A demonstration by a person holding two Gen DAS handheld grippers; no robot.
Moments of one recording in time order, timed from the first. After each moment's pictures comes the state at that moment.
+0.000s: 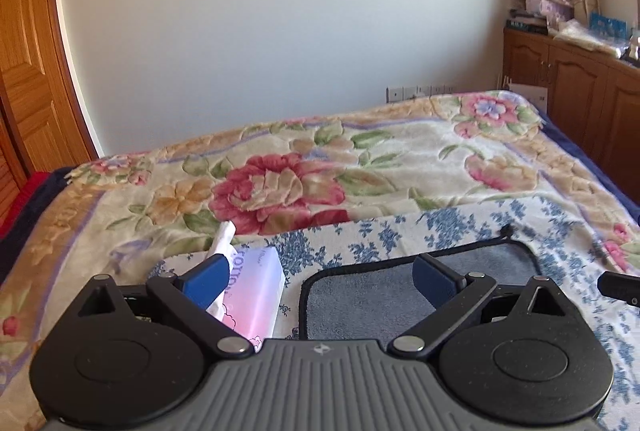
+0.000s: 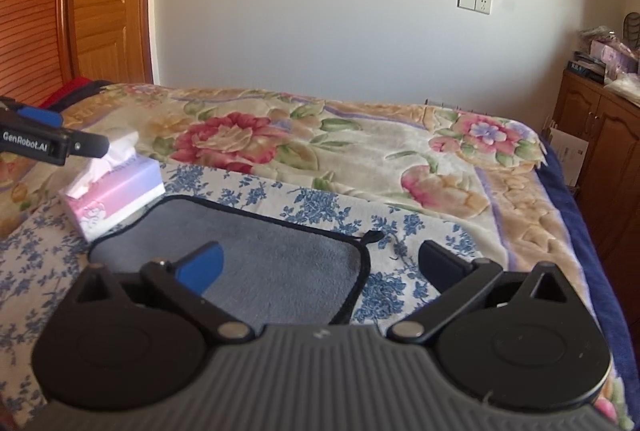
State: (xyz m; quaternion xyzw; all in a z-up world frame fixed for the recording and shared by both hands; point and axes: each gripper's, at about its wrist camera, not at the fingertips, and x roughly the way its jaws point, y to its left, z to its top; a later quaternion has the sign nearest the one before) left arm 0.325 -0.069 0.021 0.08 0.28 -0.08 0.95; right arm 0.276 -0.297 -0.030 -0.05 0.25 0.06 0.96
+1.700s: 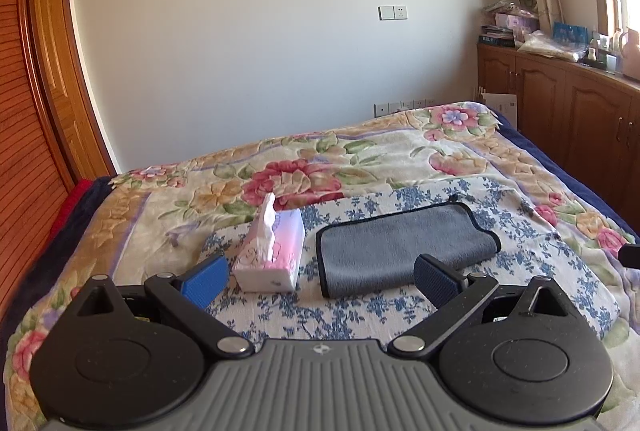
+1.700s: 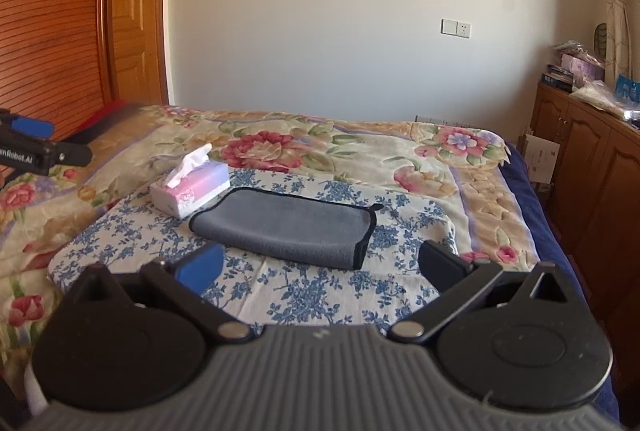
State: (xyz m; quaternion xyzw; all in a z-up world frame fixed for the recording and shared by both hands) left arm 0.124 -0.017 0.082 0.10 0.25 -0.09 0.96; right arm 0.103 -0.273 0.020 -0.04 0.23 0.05 0.97
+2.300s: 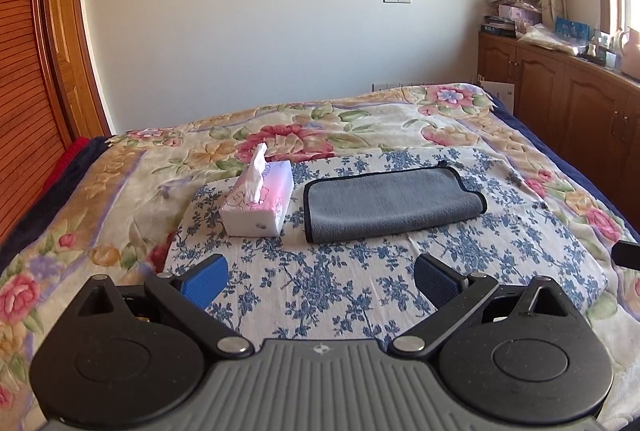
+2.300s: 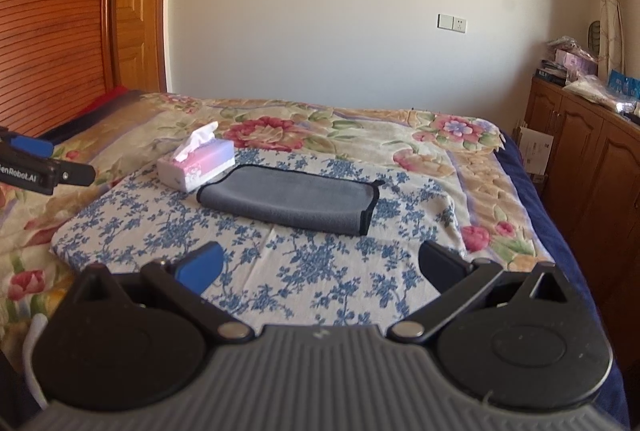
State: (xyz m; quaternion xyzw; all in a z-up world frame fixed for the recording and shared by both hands) left arm 0.084 -0.014 0.039 0.08 0.28 -0.09 0.95; right arm 0.072 -0.260 -0.009 -0.04 0.23 0.04 0.97
